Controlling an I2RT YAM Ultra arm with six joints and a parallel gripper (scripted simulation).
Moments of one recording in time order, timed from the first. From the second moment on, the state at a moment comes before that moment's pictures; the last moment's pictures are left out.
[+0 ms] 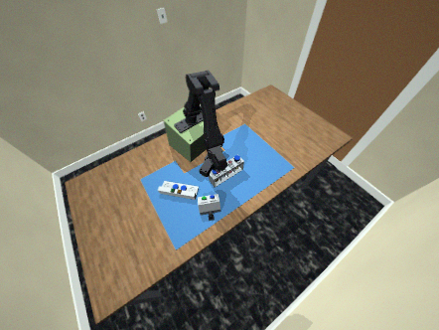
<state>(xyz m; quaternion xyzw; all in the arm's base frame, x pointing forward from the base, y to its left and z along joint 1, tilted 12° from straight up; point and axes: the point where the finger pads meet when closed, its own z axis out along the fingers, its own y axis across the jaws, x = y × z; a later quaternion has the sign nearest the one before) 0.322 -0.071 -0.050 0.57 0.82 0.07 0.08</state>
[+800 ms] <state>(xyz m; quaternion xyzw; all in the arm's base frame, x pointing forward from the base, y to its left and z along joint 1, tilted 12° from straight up) 0.322 -0.071 -0.050 0.79 0.61 0.09 0.05</state>
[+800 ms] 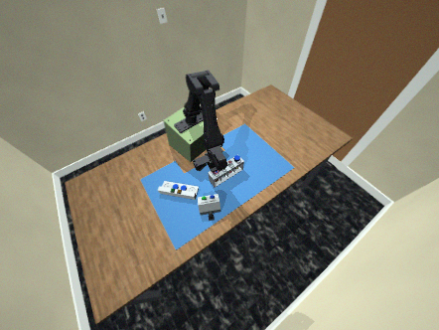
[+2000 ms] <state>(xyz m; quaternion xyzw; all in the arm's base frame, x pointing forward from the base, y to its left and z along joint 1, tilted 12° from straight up) 0.322 -0.072 -0.050 0.34 0.93 0.05 0.09</state>
